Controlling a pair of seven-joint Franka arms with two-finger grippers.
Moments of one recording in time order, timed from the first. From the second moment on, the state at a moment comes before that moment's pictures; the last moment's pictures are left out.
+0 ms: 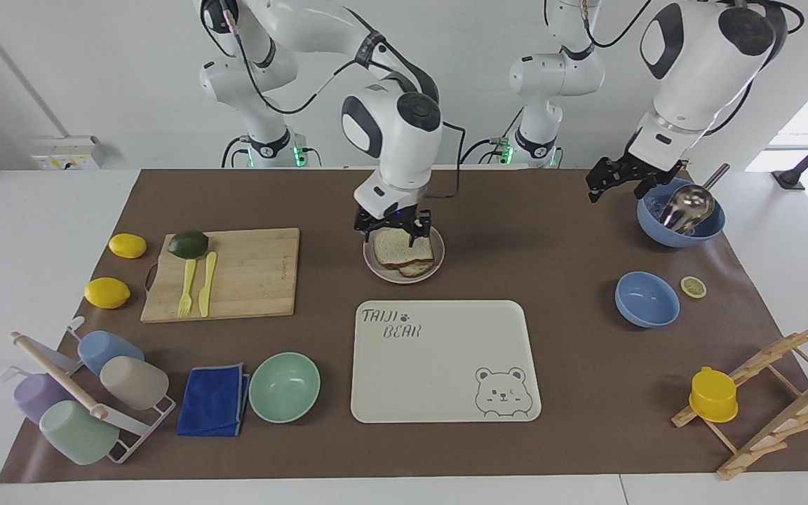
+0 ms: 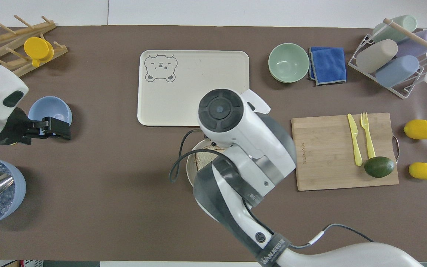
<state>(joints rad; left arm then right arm) -0.09 -0.11 -0.08 -1.86 -0.04 1.66 -0.18 0.41 0.29 0.19 -1.63 -0.17 1.79 0.71</state>
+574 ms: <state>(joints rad) -0.39 -0.10 -0.09 -2.24 -0.13 2.09 -0.39 0.07 0.06 0.15 -1.62 -0.12 1.53 0.35</state>
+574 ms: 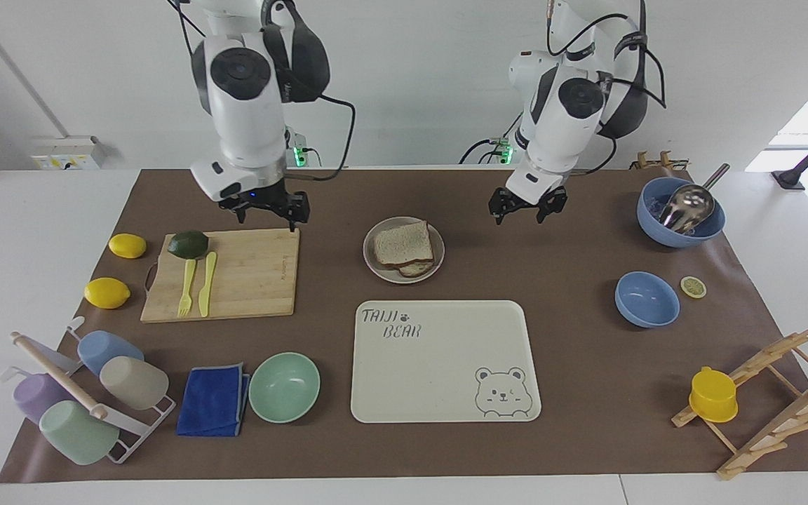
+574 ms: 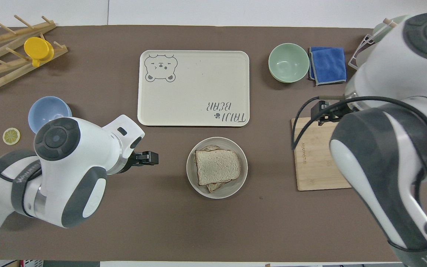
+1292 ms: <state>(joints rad) -0.57 0.04 -0.09 -2.35 -0.27 2.41 -0.45 0.05 0.01 0.00 -1.62 -0.08 1.46 0.07</state>
